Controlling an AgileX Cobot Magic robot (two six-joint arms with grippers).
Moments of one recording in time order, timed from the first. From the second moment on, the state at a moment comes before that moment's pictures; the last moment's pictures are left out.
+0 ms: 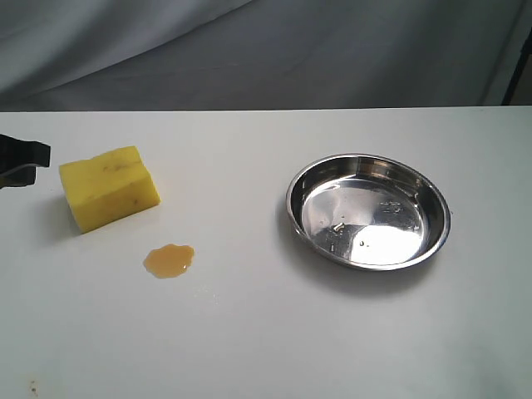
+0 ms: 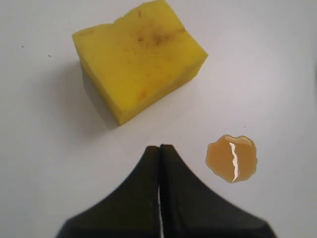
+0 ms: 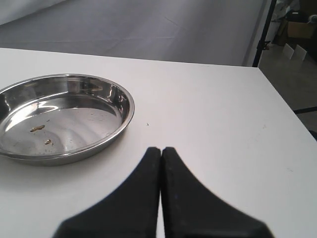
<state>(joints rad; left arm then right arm) -0.01 1.37 -0.87 -0.38 0.57 0.29 -0.02 0.01 0.00 -0.03 0.34 -0.05</state>
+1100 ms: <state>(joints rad) -0.01 1.37 -0.87 -0.38 0.58 0.29 -0.02 0.01 0.00 -0.03 0.34 -0.05</state>
